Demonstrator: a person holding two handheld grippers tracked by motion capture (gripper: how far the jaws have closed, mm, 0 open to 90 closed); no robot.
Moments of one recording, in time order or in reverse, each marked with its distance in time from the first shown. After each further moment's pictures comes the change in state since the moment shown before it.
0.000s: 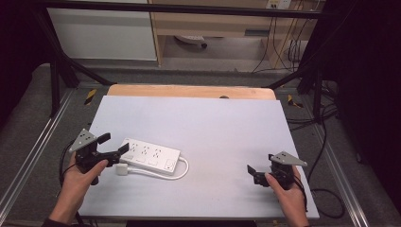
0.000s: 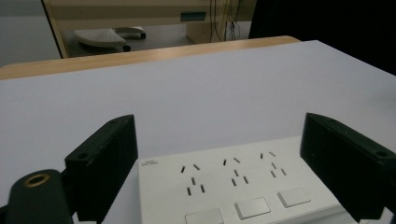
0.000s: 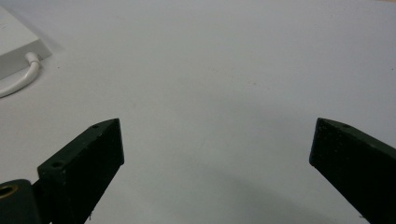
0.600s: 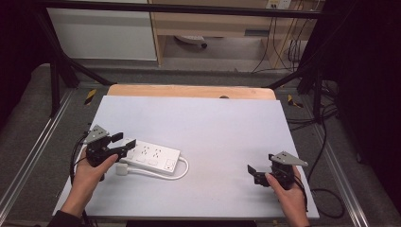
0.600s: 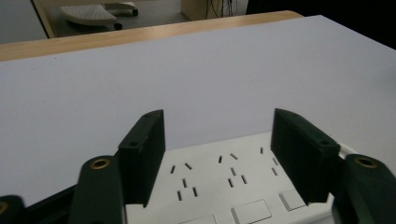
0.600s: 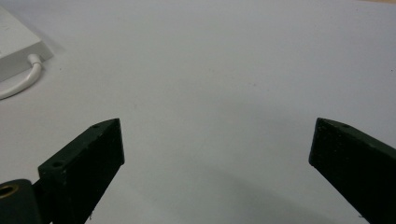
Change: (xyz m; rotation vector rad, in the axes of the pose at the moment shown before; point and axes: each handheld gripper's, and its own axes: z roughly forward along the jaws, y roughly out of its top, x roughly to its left) left arm -0.004 0.005 0.027 0.097 -0.015 0.009; right arm 0.000 0.000 -0.001 -0.001 0.003 0.003
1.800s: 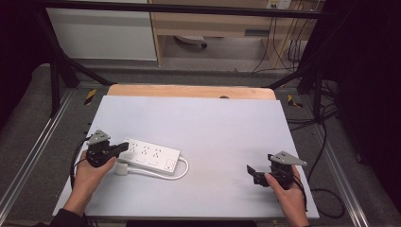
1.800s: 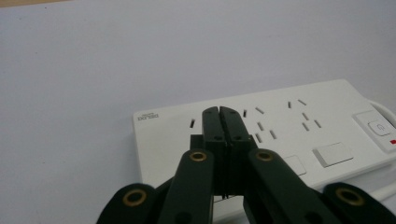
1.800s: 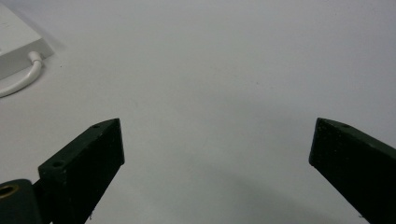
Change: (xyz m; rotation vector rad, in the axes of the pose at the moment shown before) left arm 0.019 -0.023 0.010 0.125 -0.013 -0.003; right arm 0.000 0.000 0.002 0.008 0.006 -0.001
